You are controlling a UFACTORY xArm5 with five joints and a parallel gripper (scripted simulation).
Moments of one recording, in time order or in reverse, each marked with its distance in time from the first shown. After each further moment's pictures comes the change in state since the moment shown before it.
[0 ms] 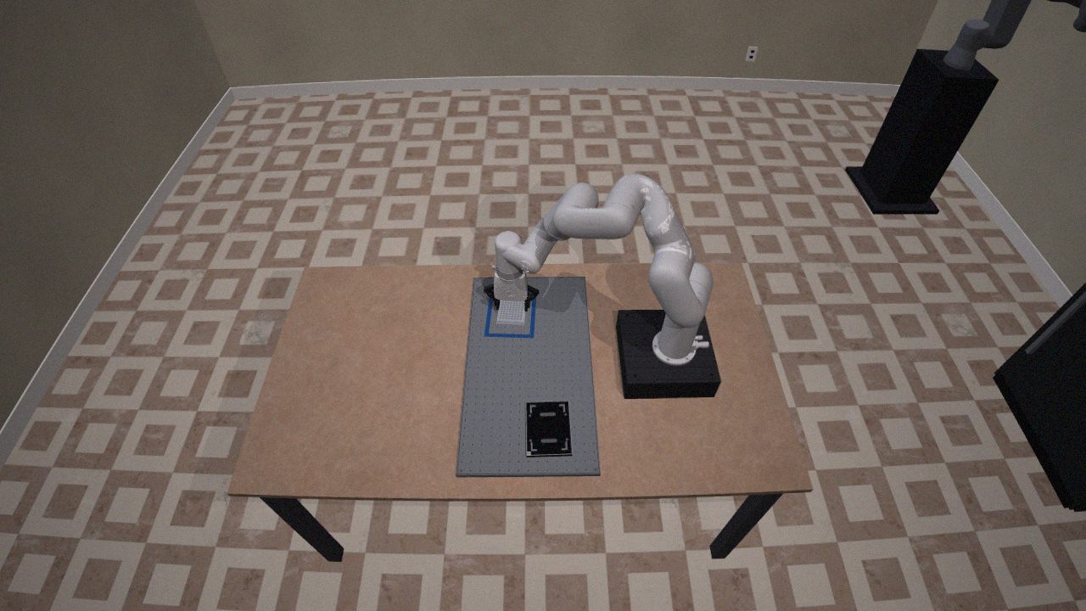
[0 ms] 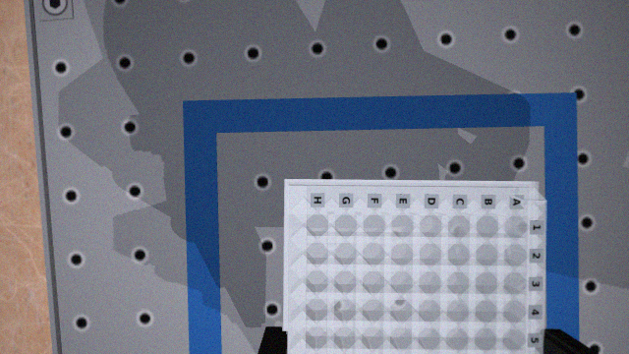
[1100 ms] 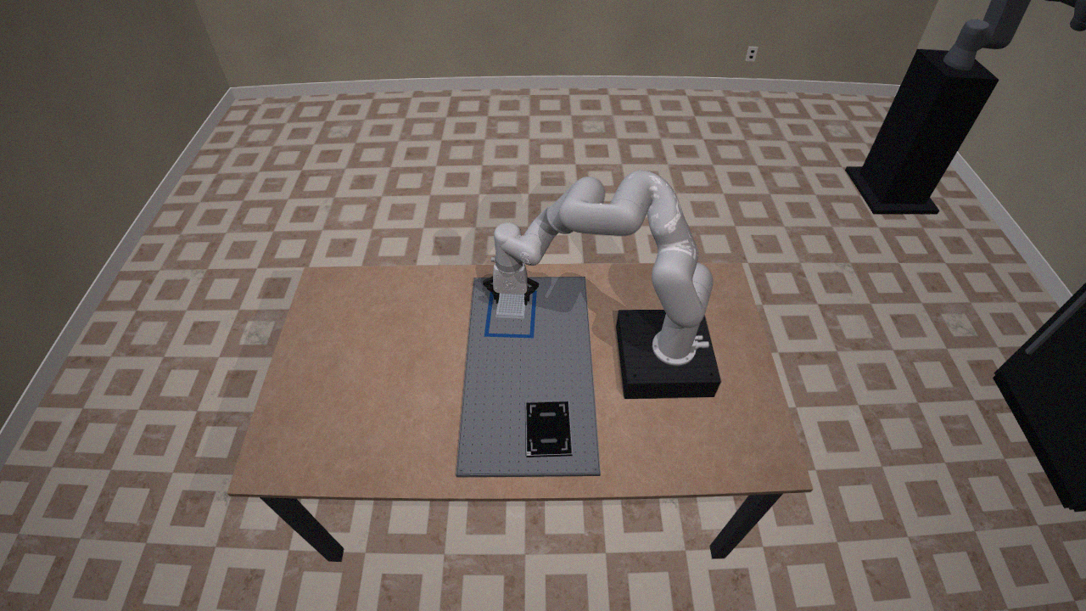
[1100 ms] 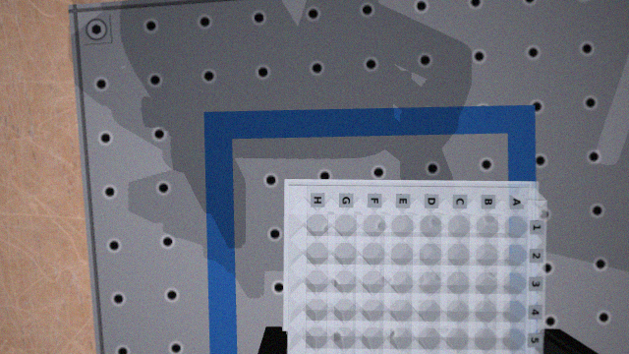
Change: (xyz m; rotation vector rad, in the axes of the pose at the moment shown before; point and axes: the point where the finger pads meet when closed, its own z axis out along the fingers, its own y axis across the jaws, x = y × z) arm 0.000 0.000 -0.031 0.000 0.000 0.000
